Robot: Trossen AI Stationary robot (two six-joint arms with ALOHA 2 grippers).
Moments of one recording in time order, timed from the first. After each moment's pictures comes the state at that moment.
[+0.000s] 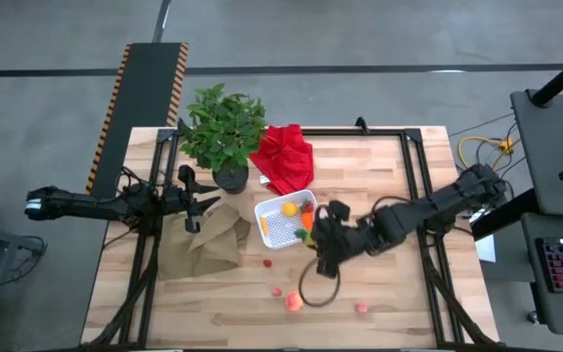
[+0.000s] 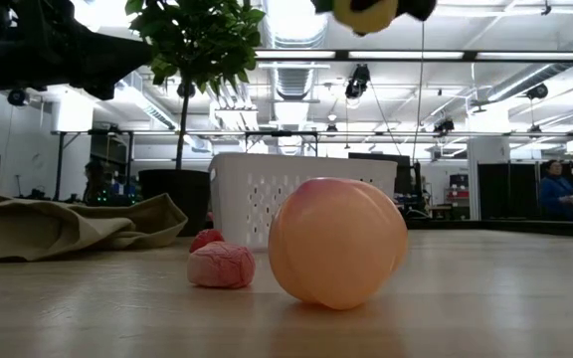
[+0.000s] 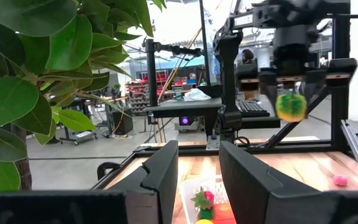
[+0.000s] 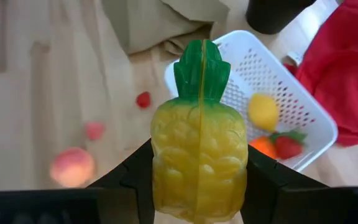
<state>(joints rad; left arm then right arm) -0.01 0.41 0.03 0.56 -0.17 0.14 0.41 1.60 1.44 -0.80 0.41 0.51</state>
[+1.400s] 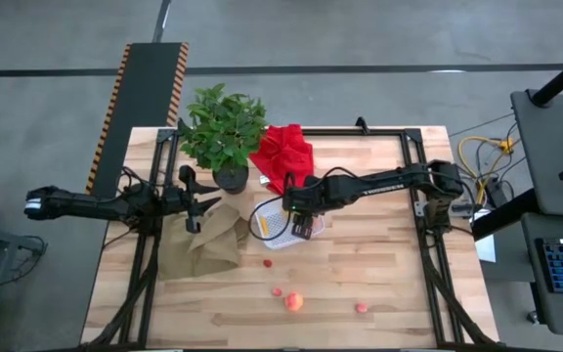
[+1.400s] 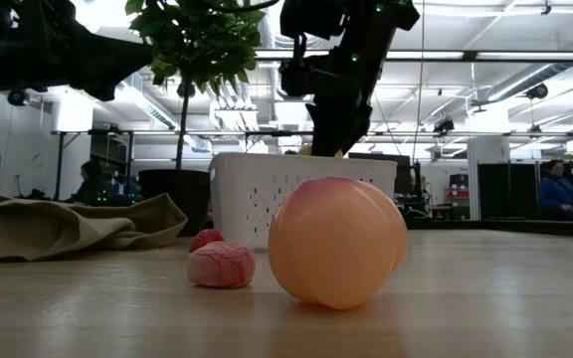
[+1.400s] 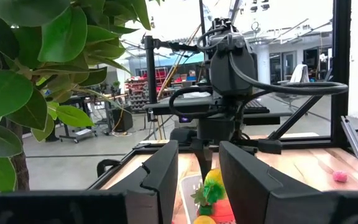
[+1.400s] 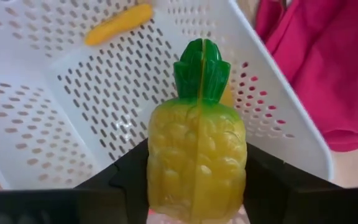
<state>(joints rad) -0.01 0.42 0.03 0.56 -0.17 0.14 0.01 1.88 1.43 -0.74 0.16 0.23</state>
